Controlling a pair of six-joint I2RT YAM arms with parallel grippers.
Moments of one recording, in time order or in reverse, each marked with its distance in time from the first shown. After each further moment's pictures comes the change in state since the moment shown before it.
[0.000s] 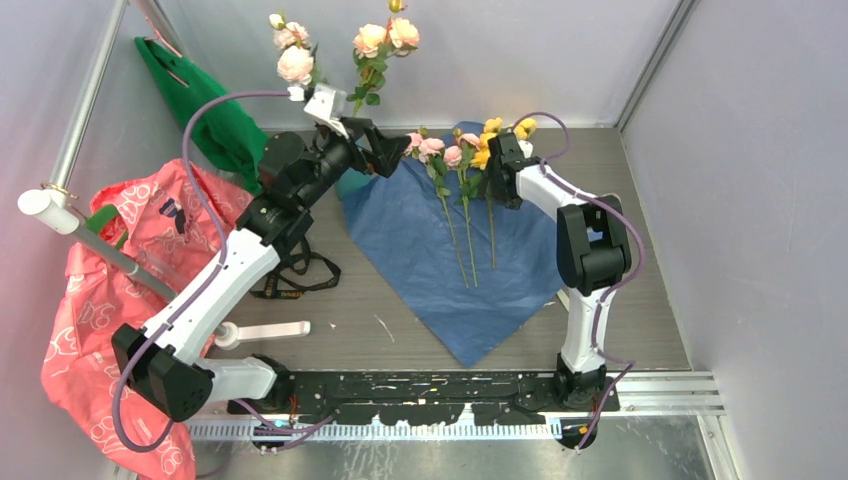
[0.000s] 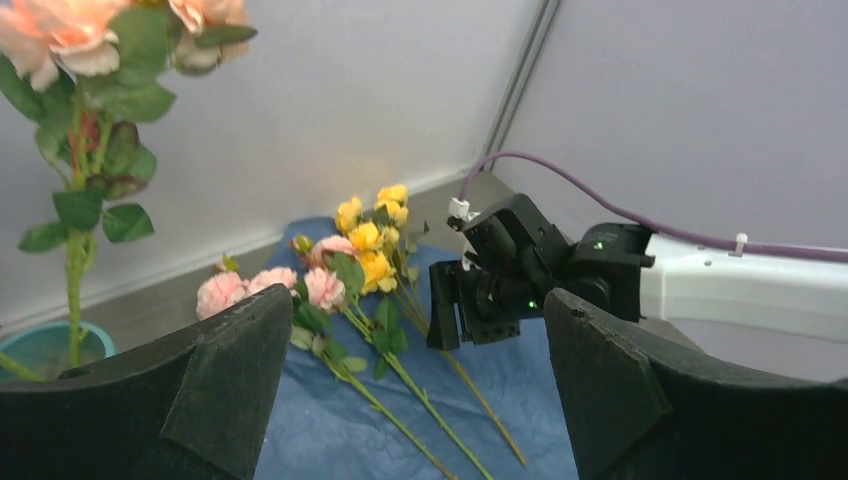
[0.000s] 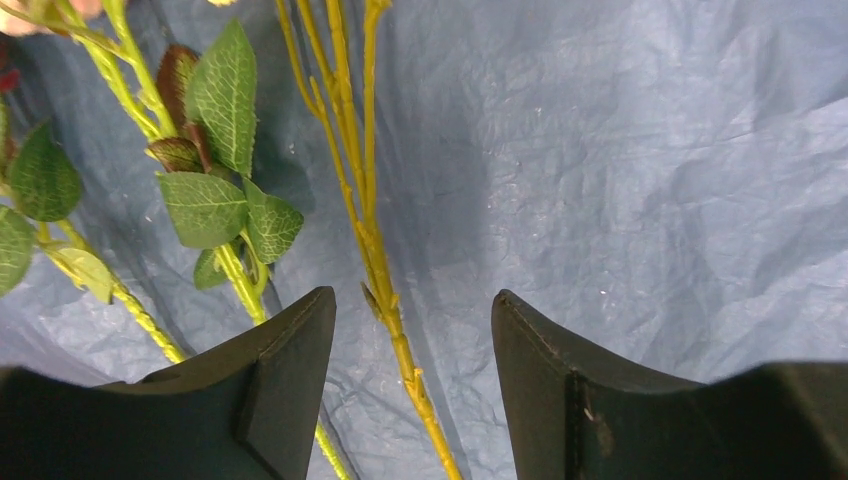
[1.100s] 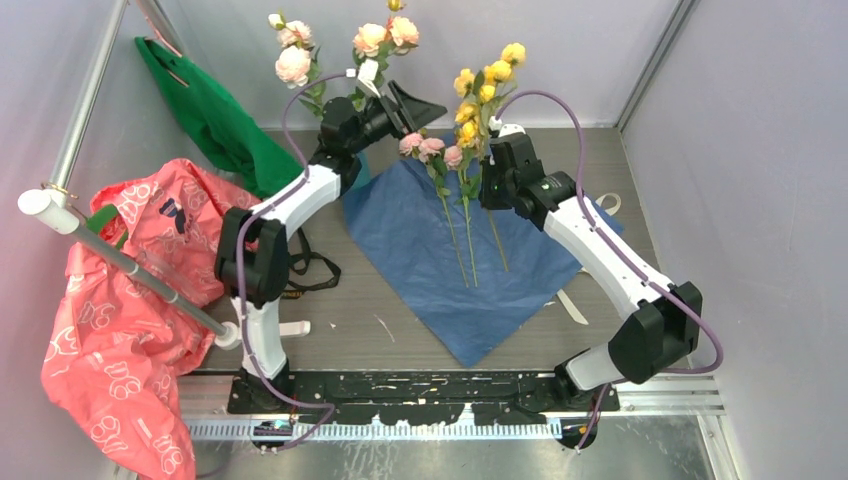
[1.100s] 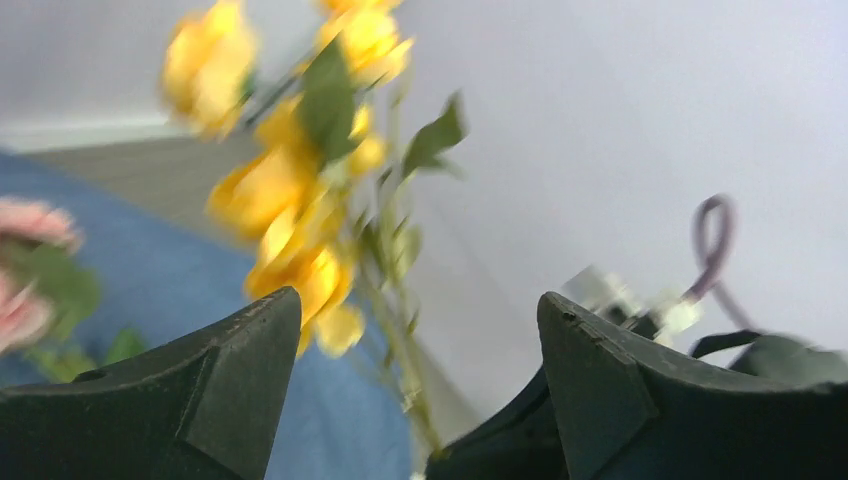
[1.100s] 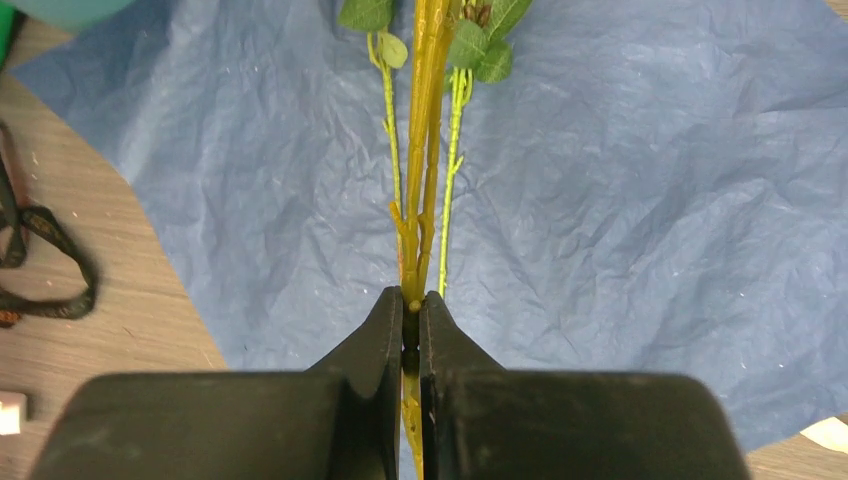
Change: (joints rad) left arm 0.114 0.672 0.289 0.369 0.432 -0.690; right arm 0.180 -0.557 -0.144 -0.143 -0.082 -0.187
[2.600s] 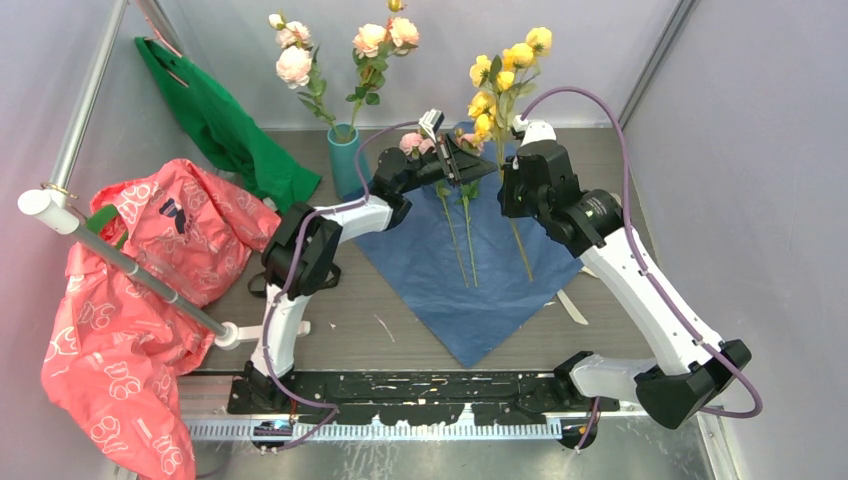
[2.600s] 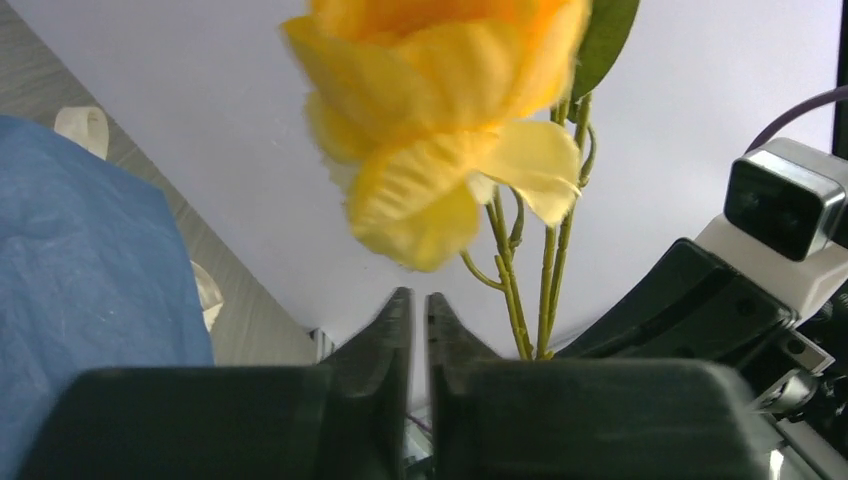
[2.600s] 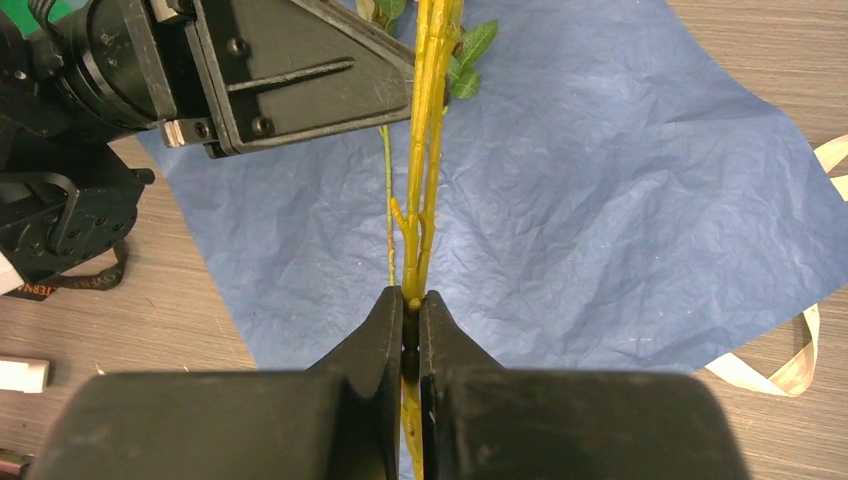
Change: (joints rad) left arm -0.208 0.259 -0.038 0.572 0.126 -0.521; right arm 0.080 -0.236 0.045 -0.172 0.111 -0.034
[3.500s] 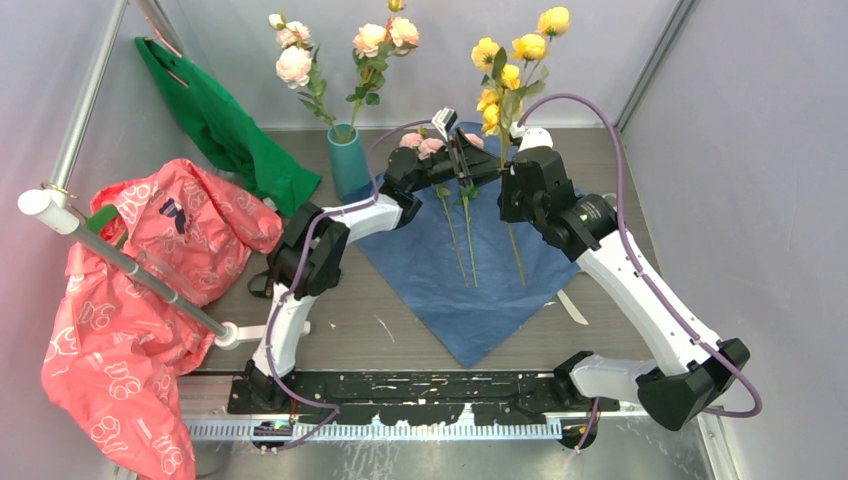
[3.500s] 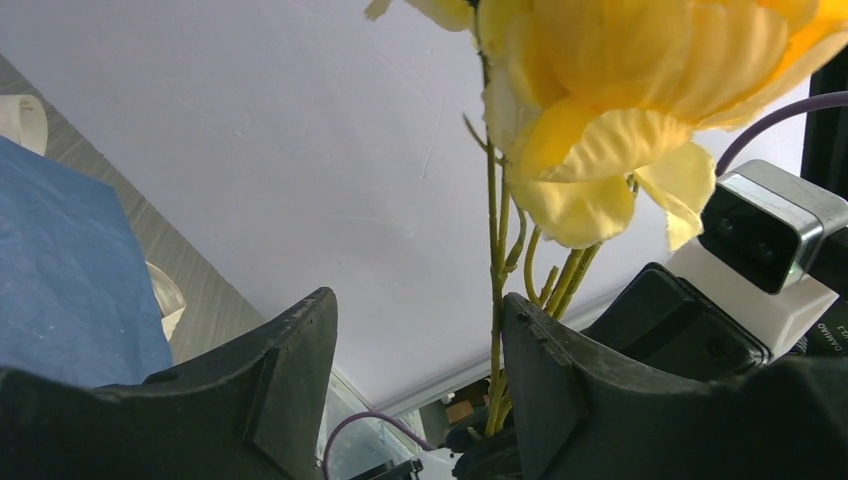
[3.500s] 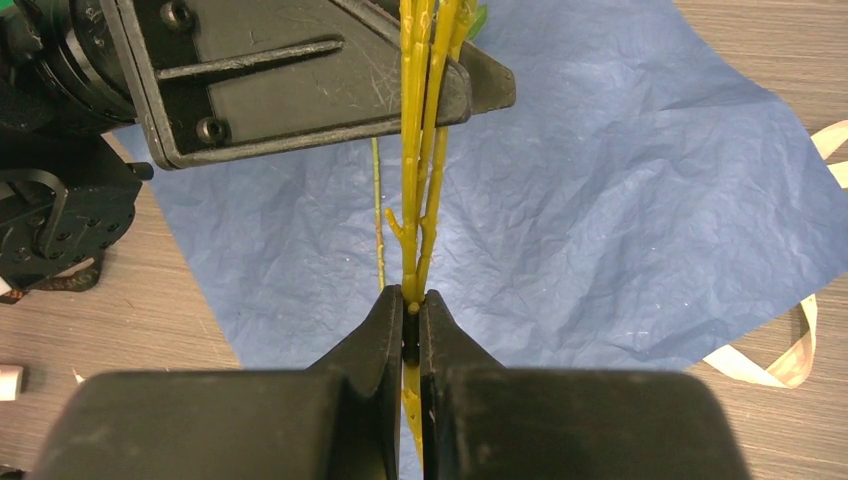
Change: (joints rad) left arm -0.043 0.047 0.092 -0.003 0.006 -0.048; right arm 0.002 -0.002 -0.053 0.028 0.016 0.007
